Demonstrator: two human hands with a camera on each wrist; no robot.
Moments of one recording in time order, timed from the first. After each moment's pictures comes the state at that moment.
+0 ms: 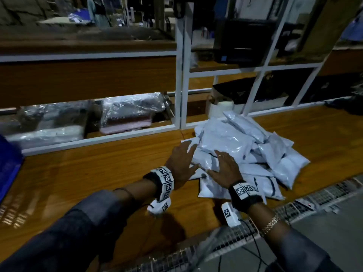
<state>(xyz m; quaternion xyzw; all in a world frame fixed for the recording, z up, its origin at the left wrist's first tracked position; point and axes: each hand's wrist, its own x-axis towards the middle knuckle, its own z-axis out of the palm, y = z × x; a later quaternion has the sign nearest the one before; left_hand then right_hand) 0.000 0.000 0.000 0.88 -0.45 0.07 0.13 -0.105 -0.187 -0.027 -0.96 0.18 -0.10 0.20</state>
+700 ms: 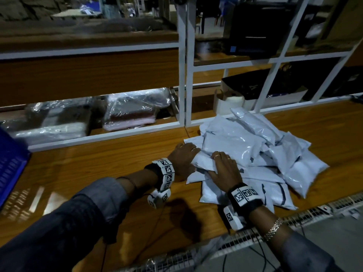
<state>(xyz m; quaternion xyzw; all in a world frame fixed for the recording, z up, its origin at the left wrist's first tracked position) 0.061 -0.032 -0.029 0.87 -0.50 -0.01 0.02 -0.085 -0.190 -0.035 -0.98 0.09 -0.12 0.10</state>
